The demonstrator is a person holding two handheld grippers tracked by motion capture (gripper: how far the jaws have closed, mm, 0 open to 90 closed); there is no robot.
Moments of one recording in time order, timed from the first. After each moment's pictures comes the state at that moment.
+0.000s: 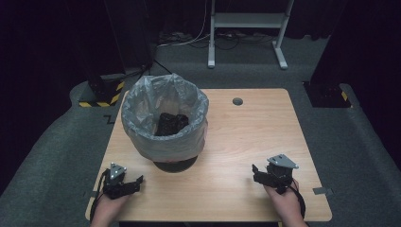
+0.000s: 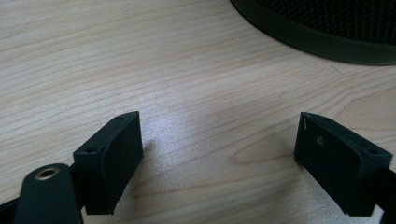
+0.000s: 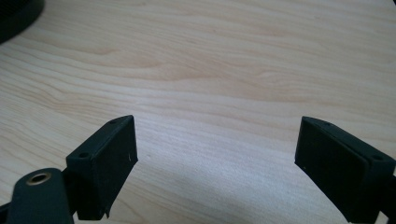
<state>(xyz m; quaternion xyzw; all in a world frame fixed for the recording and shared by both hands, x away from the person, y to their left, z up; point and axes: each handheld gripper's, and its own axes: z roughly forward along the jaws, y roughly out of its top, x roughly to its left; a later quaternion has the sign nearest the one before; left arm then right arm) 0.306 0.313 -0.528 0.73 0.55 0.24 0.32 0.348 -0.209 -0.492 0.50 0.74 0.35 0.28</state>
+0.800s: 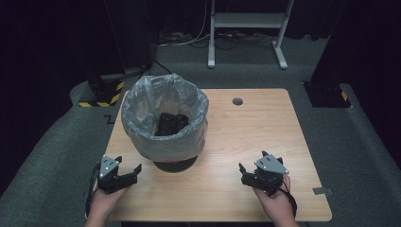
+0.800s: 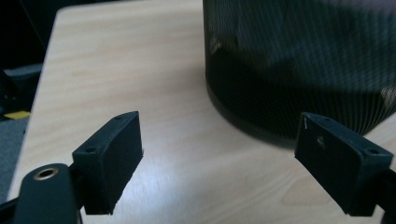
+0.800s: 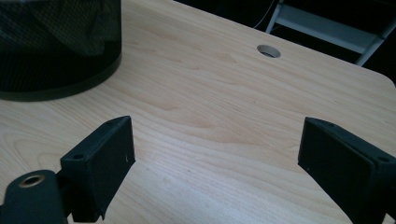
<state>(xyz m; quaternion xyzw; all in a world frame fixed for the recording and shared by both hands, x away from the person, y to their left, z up) 0.304 0.310 -0.475 0.69 0.51 0.30 0.41 0.327 -0.166 -0.450 0.41 0.75 0.40 0.32</state>
